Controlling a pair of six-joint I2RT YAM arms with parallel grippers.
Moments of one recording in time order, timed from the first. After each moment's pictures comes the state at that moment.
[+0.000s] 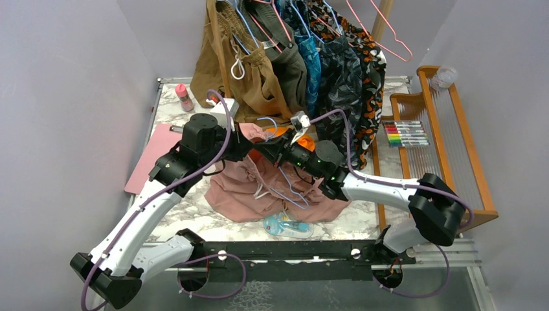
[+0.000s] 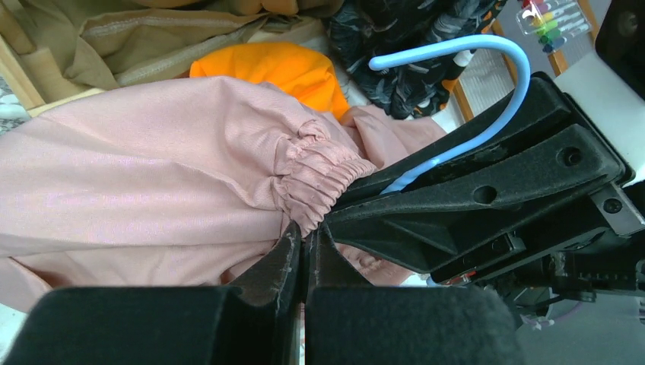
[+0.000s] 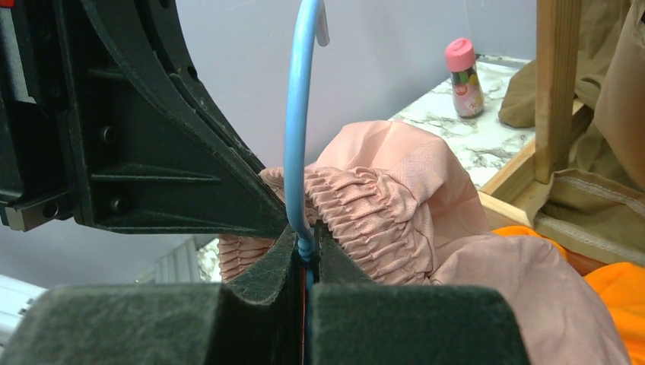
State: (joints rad) left arm -0.57 0.97 1.11 -0.57 0.13 -0.40; right arm 0.93 1.46 0.80 0.84 -0.12 0.40
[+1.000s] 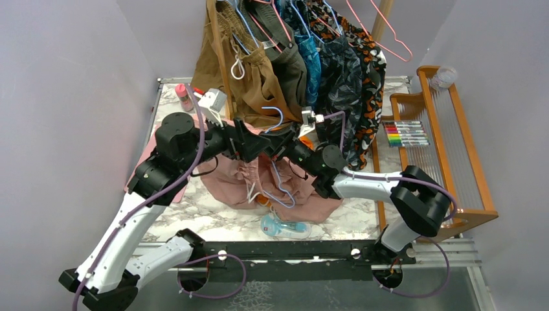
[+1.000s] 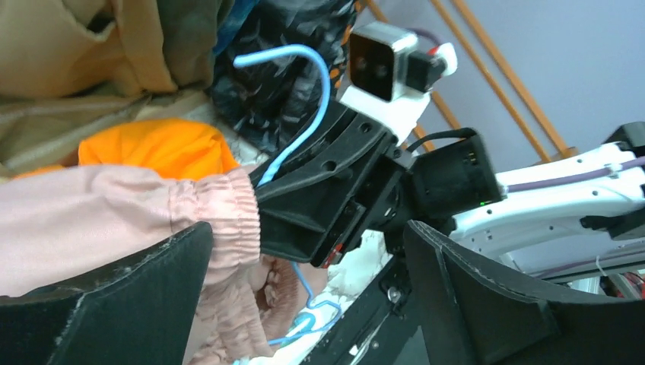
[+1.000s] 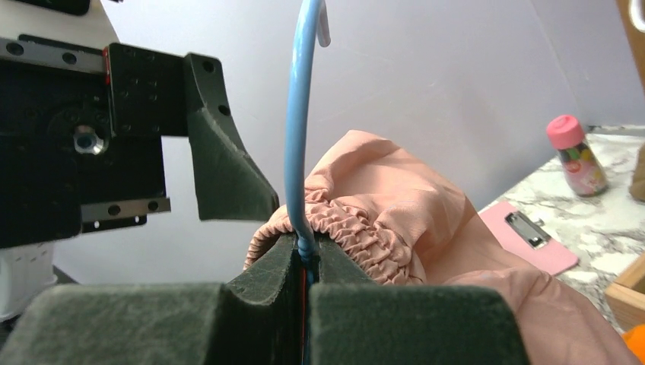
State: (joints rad) left arm -0.57 0.90 1.22 -0.51 0.31 -0.48; right arm 0.93 1.59 0.81 1.28 -0.12 0.72
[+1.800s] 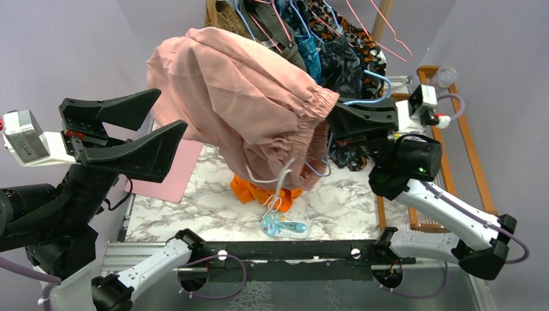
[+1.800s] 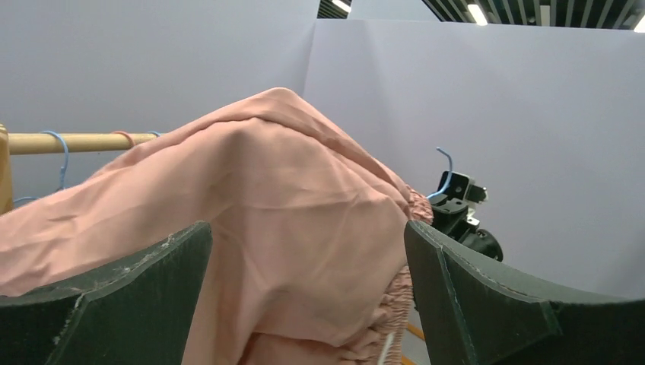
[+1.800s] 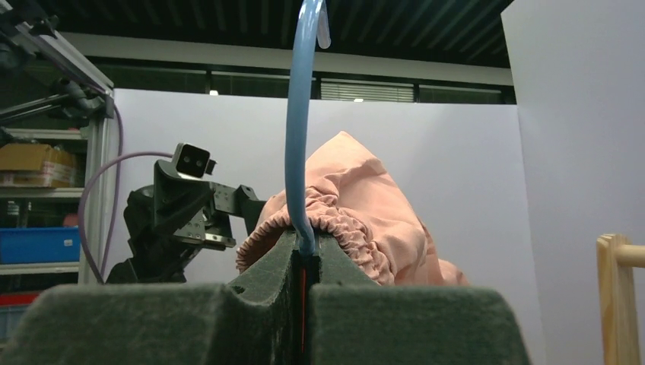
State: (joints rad) left arm -0.59 0.76 1.77 -0.40 0.17 -0.36; right arm 0.94 1.11 1.15 1.02 -0.25 0.41
